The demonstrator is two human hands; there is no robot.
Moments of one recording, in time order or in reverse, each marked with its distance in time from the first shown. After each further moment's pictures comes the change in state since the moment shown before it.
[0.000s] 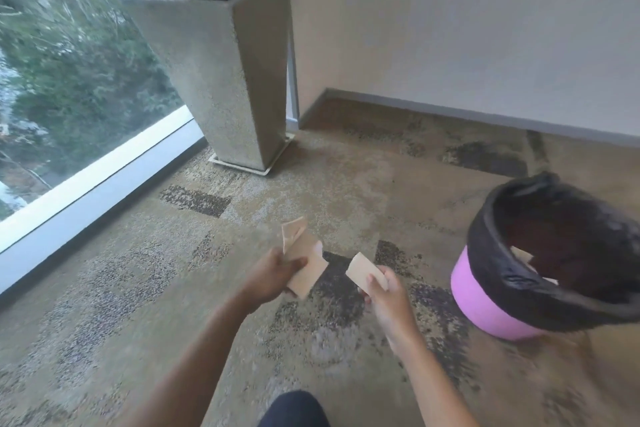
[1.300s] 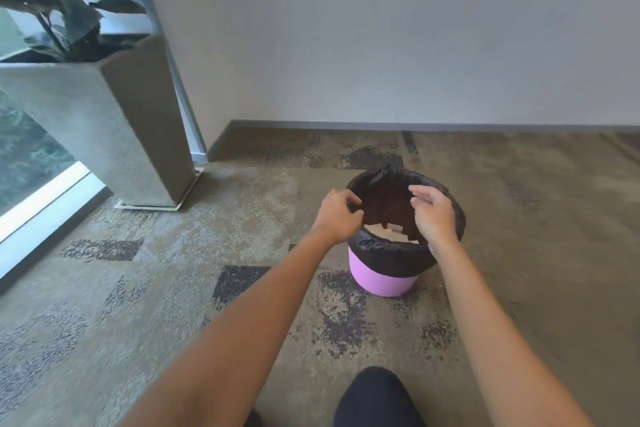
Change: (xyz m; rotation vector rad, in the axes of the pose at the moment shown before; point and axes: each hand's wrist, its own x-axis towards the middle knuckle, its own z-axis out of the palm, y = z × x) left_hand -0.007 0.201 0.272 0.495 0.031 0.571; right_hand -0.017 -0.100 -0.295 -0.074 0.588 -0.269
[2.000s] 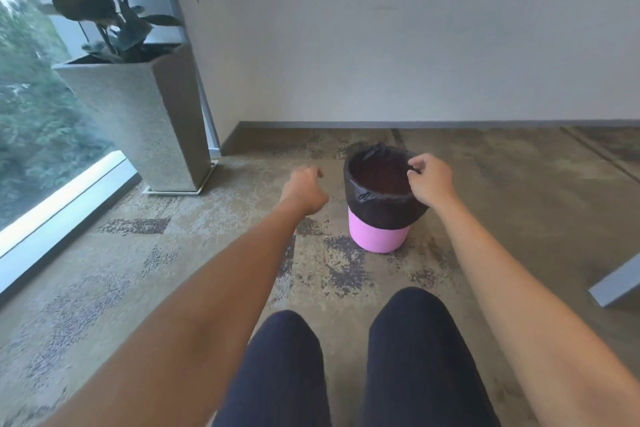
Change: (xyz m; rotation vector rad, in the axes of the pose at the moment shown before) left_hand -0.153 -0.007 -0.083 0.307 0.063 0.037; right_hand -0.139 -0.055 -0.066 -0.418 -0.002 -0.230
